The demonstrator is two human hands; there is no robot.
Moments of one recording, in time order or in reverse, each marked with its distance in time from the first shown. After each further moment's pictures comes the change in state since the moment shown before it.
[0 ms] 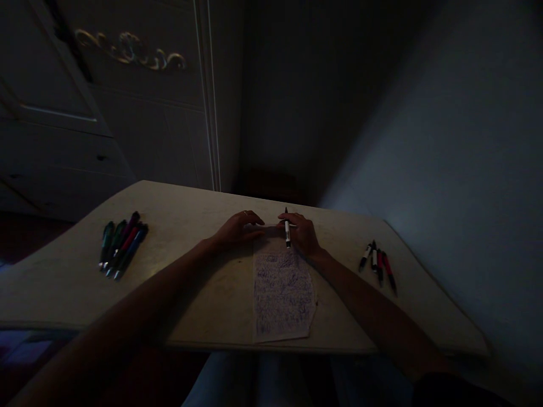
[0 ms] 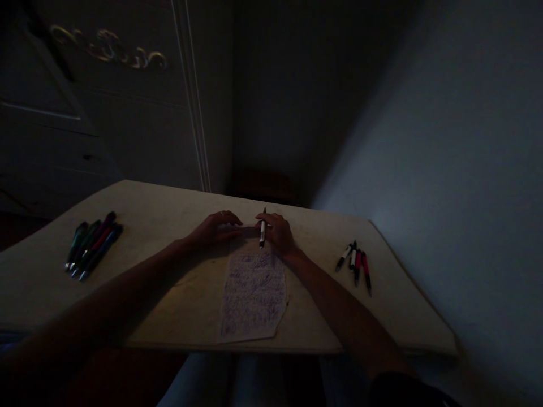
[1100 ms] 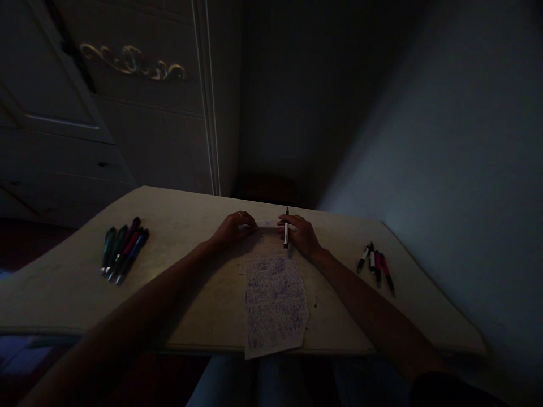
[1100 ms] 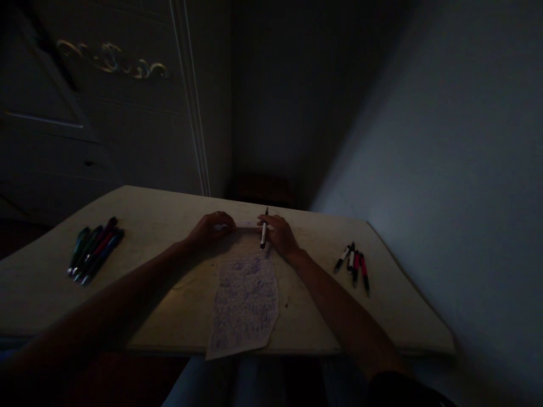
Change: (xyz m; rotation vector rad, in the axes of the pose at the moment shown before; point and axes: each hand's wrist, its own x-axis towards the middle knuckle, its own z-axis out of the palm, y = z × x) left_hand 0.000 -0.012 -0.003 0.004 0.097 0.011; right_hand 0.003 0.018 -0.003 -0.012 -0.037 0.001
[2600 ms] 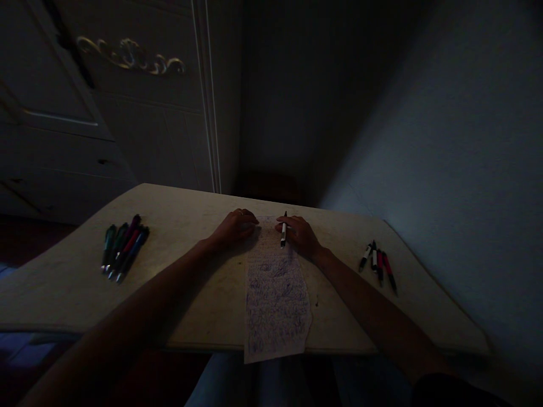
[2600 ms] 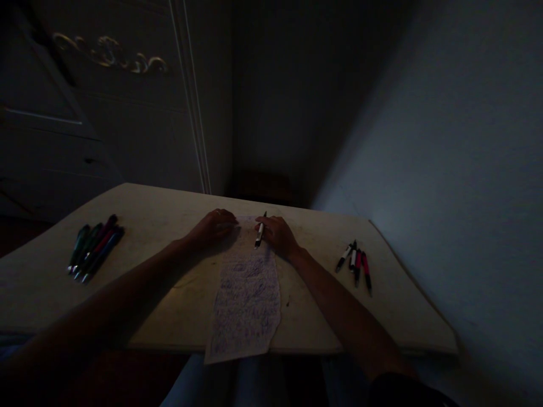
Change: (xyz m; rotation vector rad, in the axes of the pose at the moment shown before) left_hand 0.000 -0.007 0.000 0.259 -0.096 0.019; right_hand -0.002 -0.005 0.000 -0.128 -0.112 -0.089
